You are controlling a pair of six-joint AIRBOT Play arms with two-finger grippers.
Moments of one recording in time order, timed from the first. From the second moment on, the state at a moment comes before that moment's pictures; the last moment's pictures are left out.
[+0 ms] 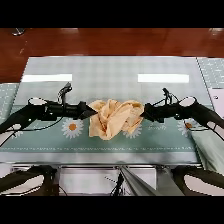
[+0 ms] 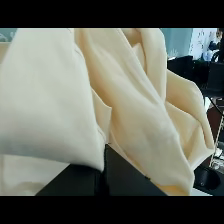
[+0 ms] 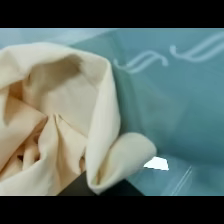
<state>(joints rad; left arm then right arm) -0.12 -1.31 0.63 0.26 -1.04 -0.97 0.08 -1.34 0.68 -0.66 0.85 1.38</state>
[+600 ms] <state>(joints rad) 0.29 -1.01 1.21 0.21 -1.16 -1.01 -0.04 -1.18 1.82 -1.01 1.22 1.43</state>
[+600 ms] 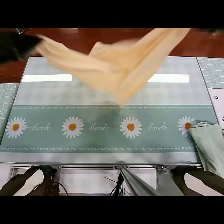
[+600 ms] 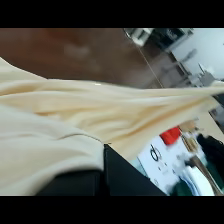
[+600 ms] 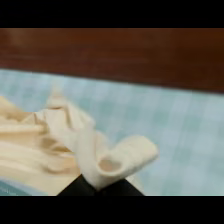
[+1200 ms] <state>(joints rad) 0.48 -0.36 1.39 0.91 -1.08 -1.30 -0.04 -0.72 1.97 -1.31 1.47 1.48</state>
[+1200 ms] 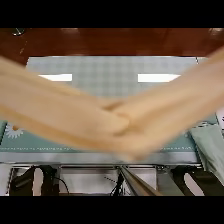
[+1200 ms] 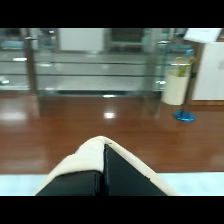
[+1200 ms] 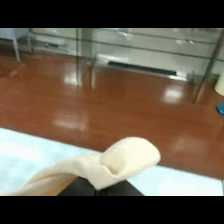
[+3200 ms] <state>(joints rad) 0.40 -1.07 0.60 0.58 -1.22 -1.12 -0.66 -1.10 0.78 -0.97 1.20 1.35</state>
